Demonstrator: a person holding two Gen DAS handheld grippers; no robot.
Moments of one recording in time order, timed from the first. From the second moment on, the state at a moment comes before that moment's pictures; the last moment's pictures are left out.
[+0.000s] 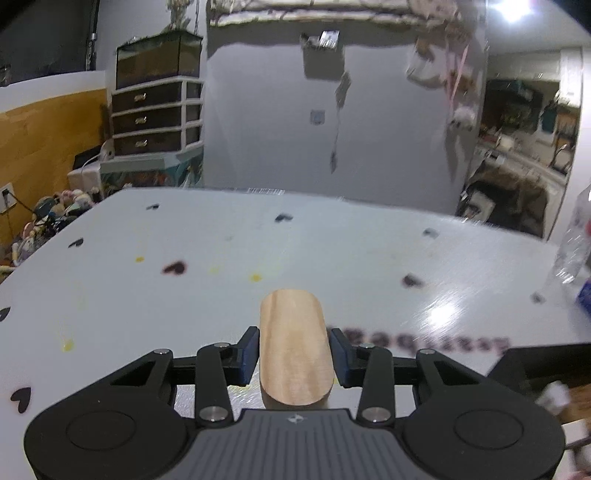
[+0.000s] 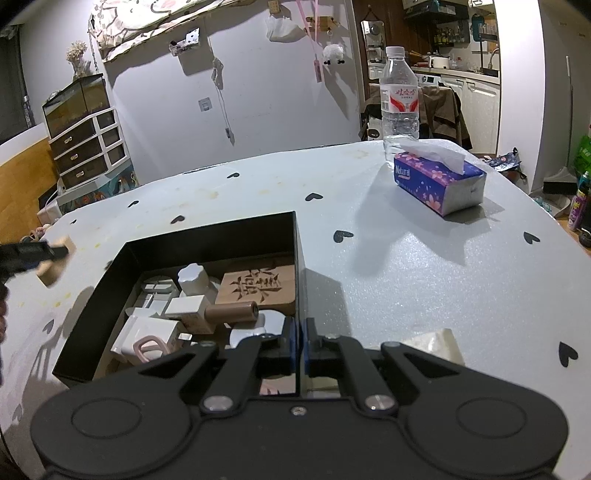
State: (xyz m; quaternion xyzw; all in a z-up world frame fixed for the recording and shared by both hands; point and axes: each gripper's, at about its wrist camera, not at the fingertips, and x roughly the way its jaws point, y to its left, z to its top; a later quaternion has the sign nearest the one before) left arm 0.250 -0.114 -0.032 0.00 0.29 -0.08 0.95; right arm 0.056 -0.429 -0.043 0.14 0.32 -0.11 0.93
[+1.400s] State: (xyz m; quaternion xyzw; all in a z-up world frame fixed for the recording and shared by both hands) left arm 0.188 -0.227 -0.018 0.30 0.33 -0.63 0.63; right arm 0.057 -0.428 -0.043 0.14 0.32 -0.11 0.93
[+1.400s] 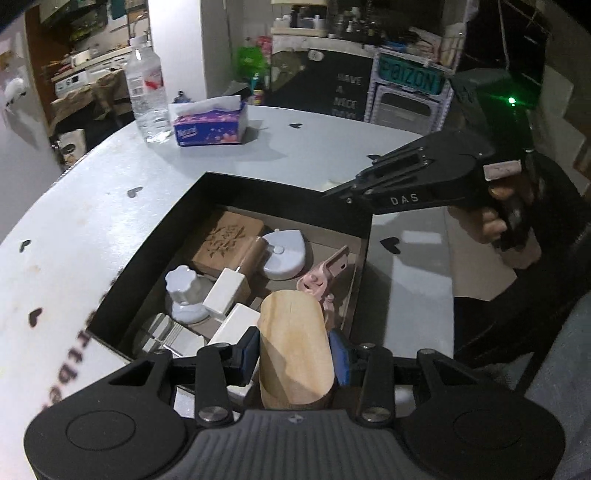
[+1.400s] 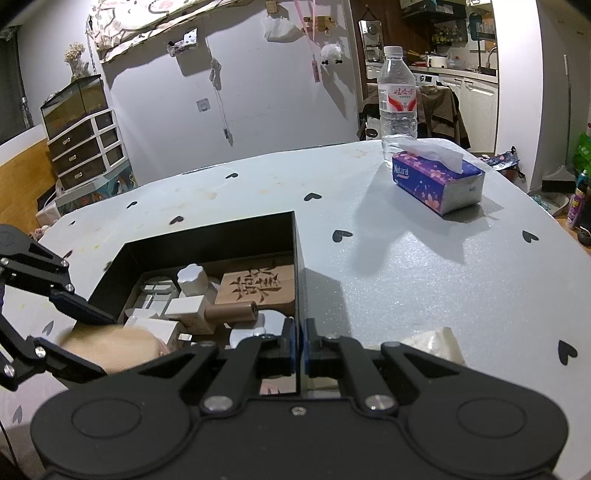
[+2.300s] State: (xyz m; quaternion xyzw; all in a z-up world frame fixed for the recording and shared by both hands) left arm 0.179 -0.207 0.022 0.18 0.31 -0.59 0.72; right arm 0.057 -0.428 -0.043 0.14 0.32 -0.11 0.93
